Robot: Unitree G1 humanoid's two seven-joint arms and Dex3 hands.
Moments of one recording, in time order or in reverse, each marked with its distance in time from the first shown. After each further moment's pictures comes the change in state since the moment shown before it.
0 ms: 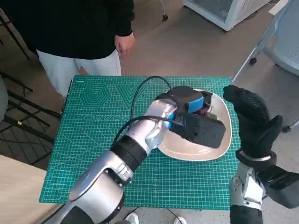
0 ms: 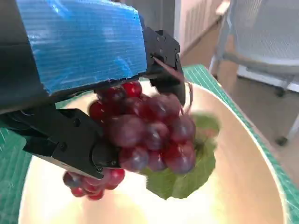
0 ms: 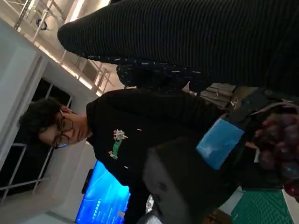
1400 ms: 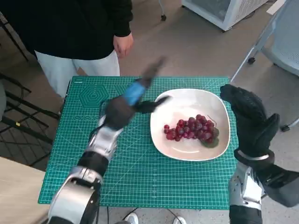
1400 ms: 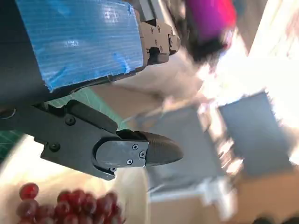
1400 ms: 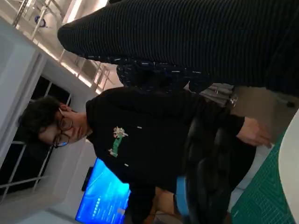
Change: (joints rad) left arm 0.379 0.162 0.568 -0.021 -0.643 -0.617 0.074; right arm 0.000 -0.002 0.023 -0.022 0.005 0.024 -0.006
